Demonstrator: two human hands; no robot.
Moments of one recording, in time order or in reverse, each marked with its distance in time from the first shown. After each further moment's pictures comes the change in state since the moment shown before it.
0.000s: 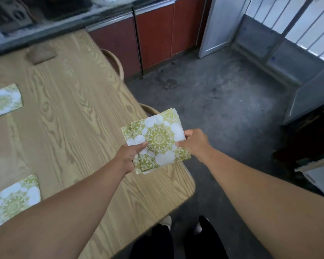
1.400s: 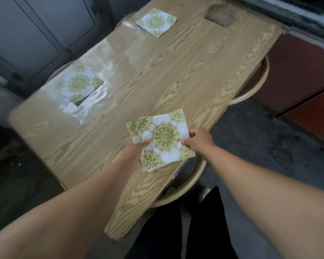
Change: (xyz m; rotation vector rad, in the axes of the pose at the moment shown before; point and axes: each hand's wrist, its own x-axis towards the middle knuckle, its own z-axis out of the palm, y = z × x) left_hand 0.066 0.020 0.053 -0.981 0.814 0.025; right_hand 0.232 -0.171 0.083 -0.687 -0.863 -0.601
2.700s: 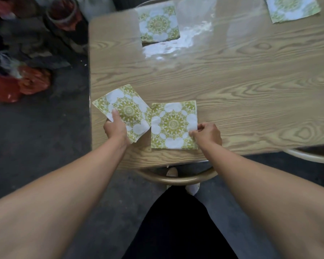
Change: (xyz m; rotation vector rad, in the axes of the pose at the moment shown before) left_hand -0.022 -0.046 -0.030 -0.682 1.036 0.181; right_hand 0.076 -0.020 0.035 -0.443 -0.276 -0.172
